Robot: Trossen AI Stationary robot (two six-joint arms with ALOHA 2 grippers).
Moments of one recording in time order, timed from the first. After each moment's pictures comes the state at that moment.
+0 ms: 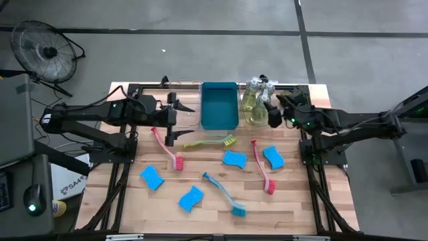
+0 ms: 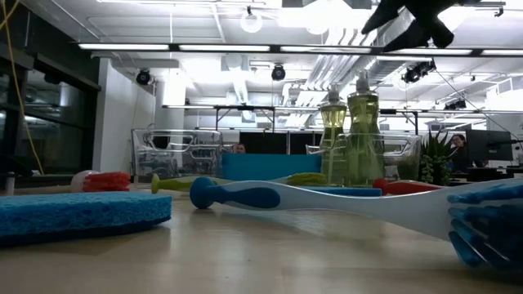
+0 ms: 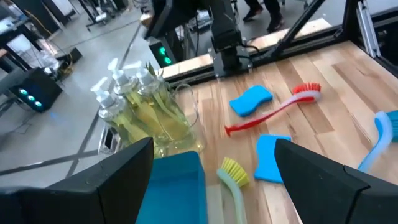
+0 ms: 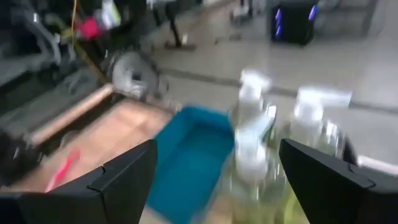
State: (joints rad) left arm -0.01 1.02 1.11 -0.41 -0.13 0.32; right arm 0.02 0.82 0.82 -0.48 0.81 0.65
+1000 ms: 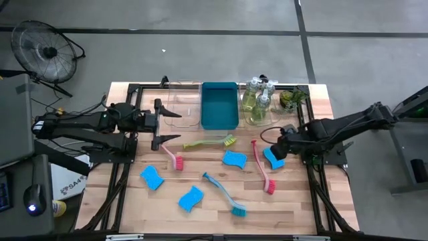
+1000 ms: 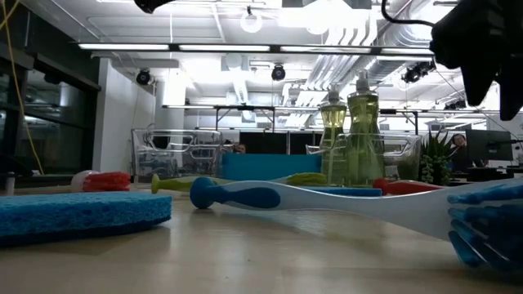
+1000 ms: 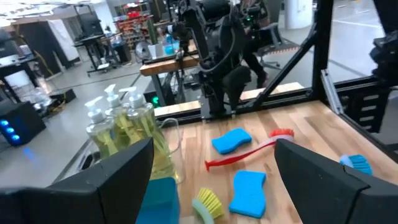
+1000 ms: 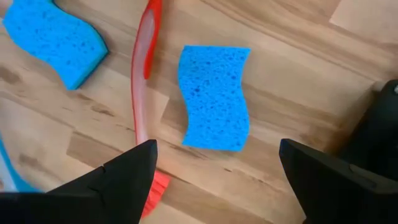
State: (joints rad) left arm -0.01 0.70 0.71 -0.07 -0.03 0.21; right arm 0.24 1.02 0.82 -1.16 0.08 1.42
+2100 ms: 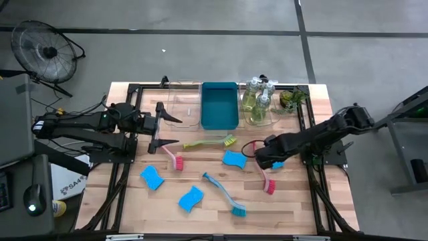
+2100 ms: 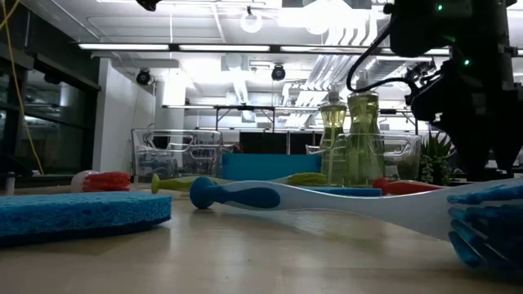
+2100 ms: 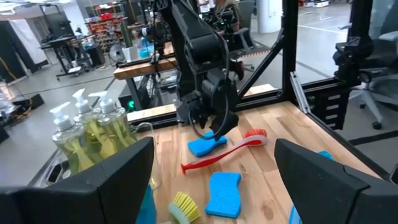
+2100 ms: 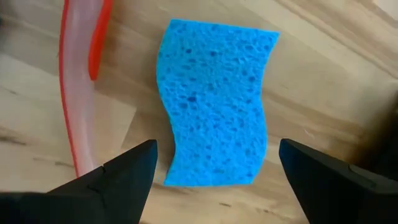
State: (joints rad) left arm -0.01 0.70 0.71 -0.08 0.08 0.20; right arm 0.24 1.47 0.82 -1.02 0.06 1.37
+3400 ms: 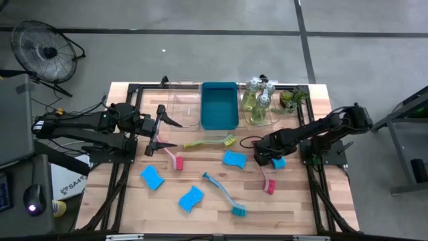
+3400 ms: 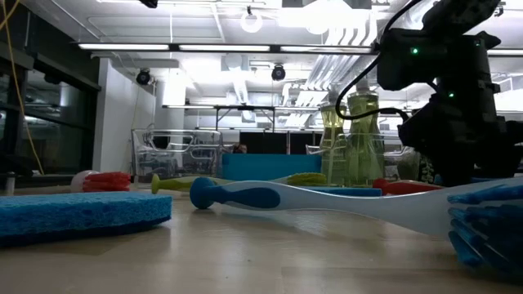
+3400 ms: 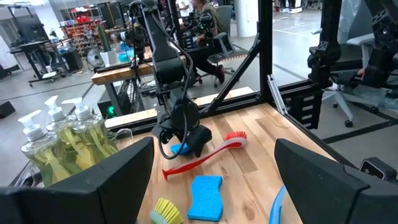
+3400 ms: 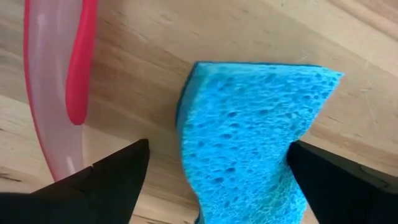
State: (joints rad) left arm -0.01 0.70 0.71 -0.08 0.17 0.20; right arm 0.10 1.51 0.66 -0.75 -0.06 1.26
